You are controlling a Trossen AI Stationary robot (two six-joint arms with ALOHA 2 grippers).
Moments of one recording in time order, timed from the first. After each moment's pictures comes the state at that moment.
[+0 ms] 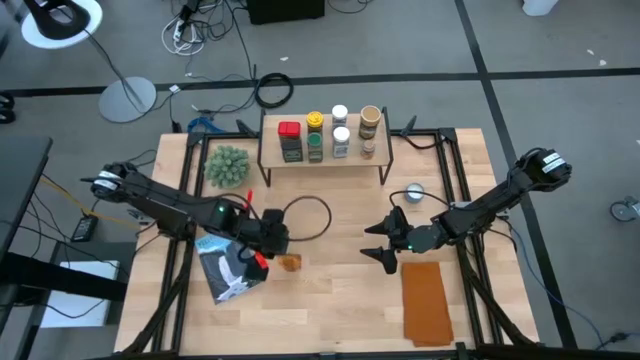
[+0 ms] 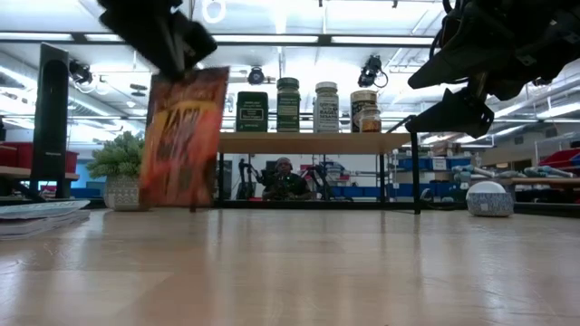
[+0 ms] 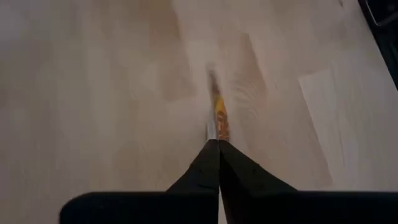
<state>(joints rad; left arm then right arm) -0.30 1.39 1.06 -0.65 -0.03 -0.06 0.45 1.23 0.43 0.34 0.50 0.66</state>
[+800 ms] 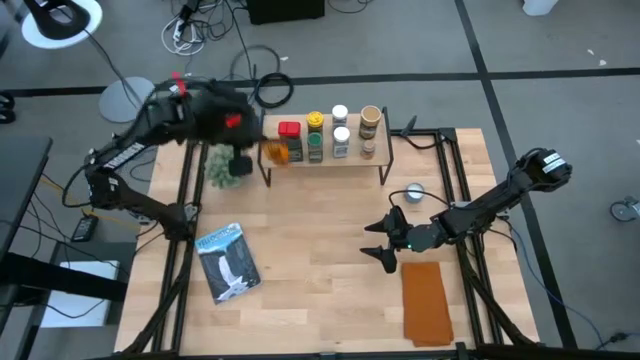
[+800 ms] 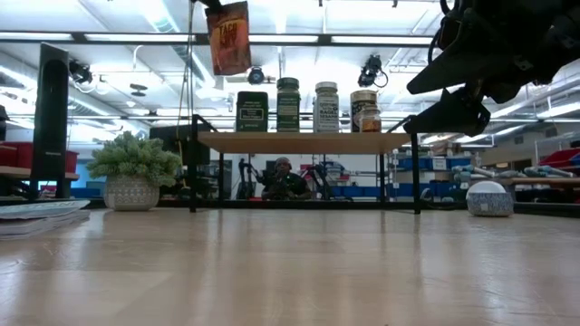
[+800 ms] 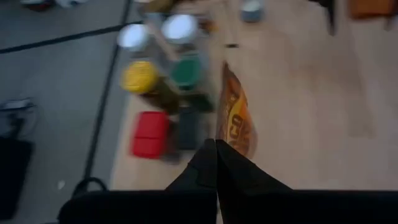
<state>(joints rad) 0.34 1.33 1.78 -1.21 -0.05 0.39 0.44 1.23 0.43 0.33 0.50 0.61</state>
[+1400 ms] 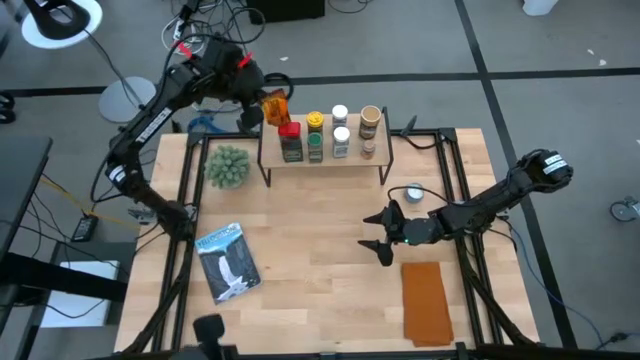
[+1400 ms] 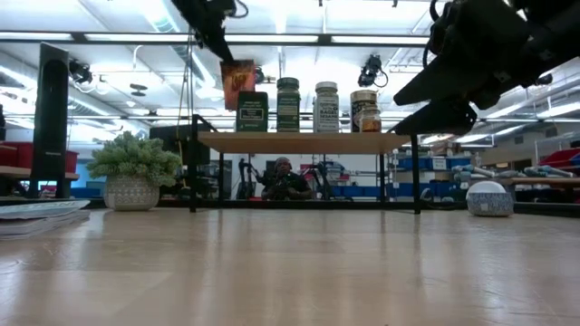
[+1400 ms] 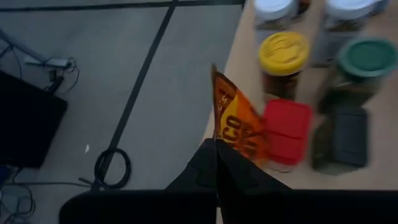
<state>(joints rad) 0.80 1.52 1.83 -1.04 0.11 0.54 0.37 1.23 0.43 0.33 0.50 0.51</state>
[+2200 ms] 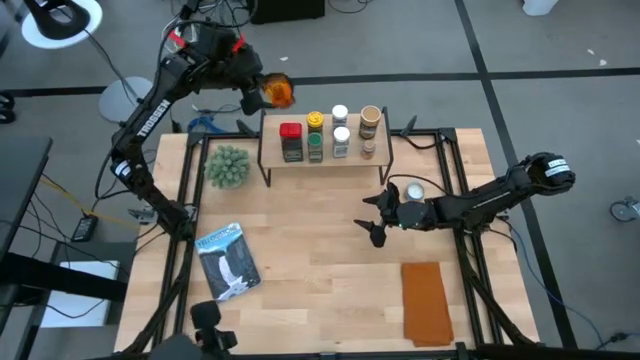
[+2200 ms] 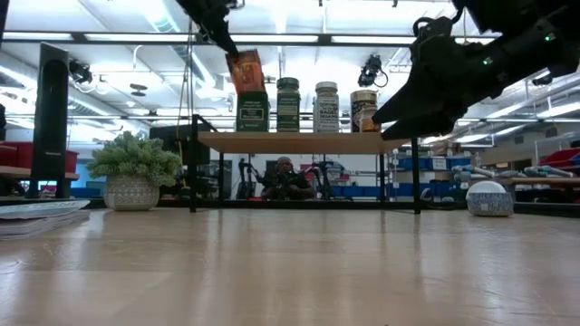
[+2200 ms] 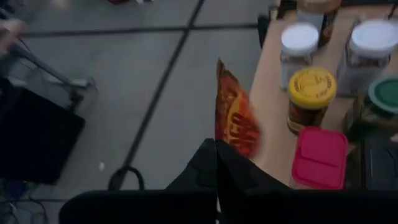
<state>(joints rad) 0.86 1.58 1.96 -1.00 0.15 0.57 0.19 1.23 0.43 0.34 0.50 0.37</state>
